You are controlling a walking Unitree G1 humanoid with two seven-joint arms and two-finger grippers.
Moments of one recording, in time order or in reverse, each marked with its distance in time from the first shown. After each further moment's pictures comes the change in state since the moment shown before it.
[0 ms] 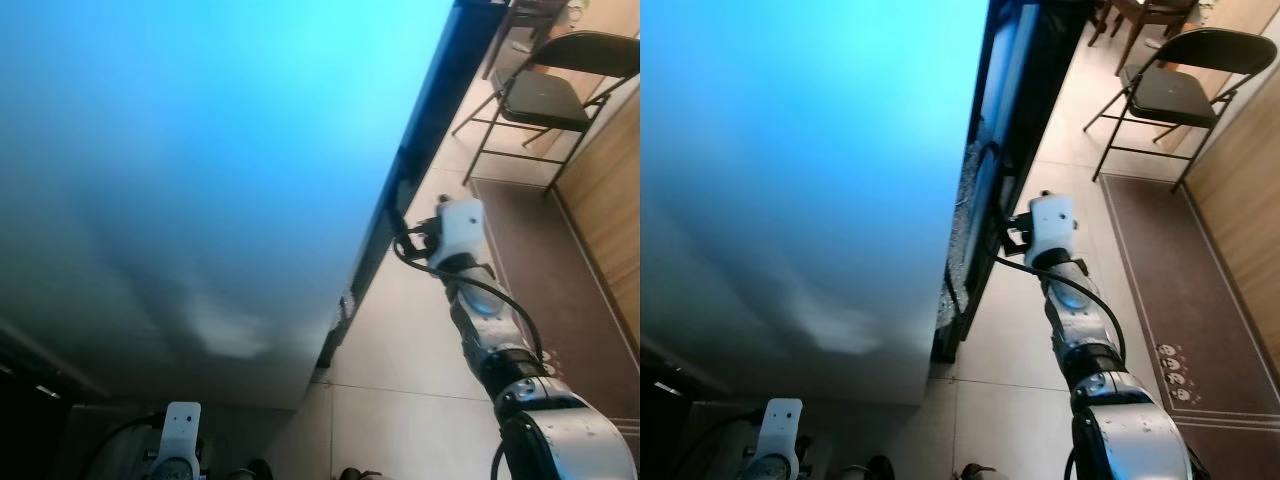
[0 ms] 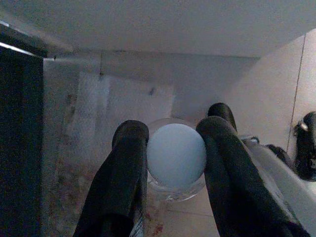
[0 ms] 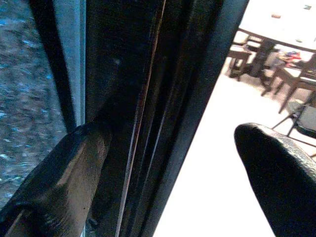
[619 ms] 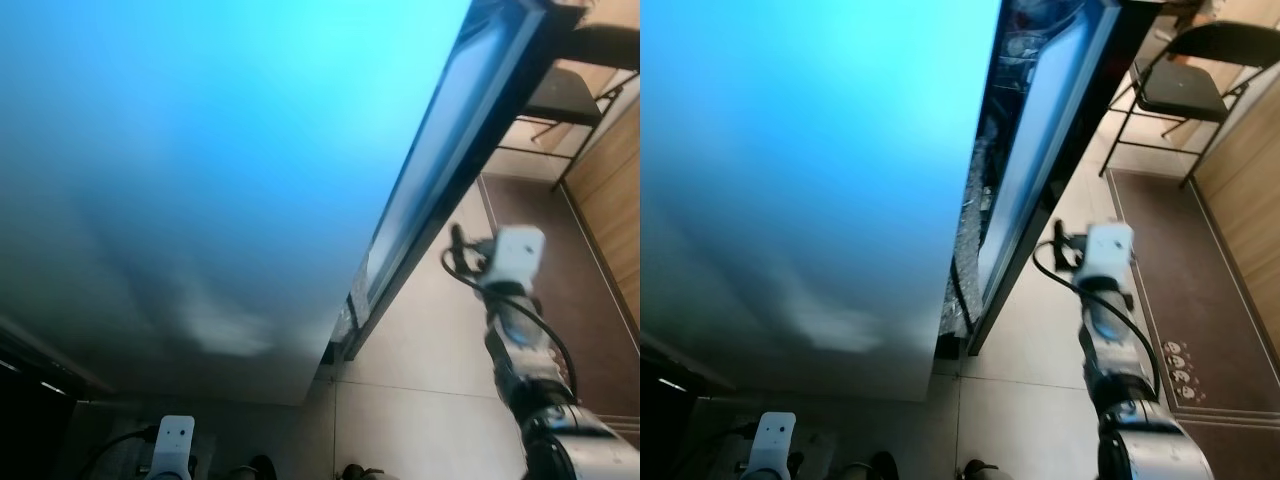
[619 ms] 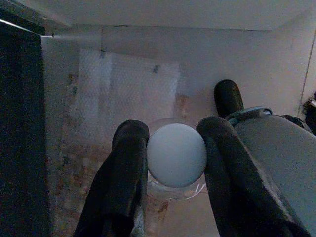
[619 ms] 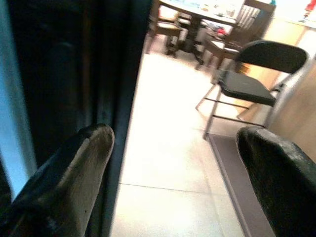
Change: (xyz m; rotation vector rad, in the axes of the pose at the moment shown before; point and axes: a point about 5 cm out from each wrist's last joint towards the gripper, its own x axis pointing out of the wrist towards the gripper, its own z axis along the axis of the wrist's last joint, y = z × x) left arm -0.002 0.008 -0.016 0.009 0.058 -0.009; right arm -0.041 -0.051 -0.034 0.000 0.085 -0.330
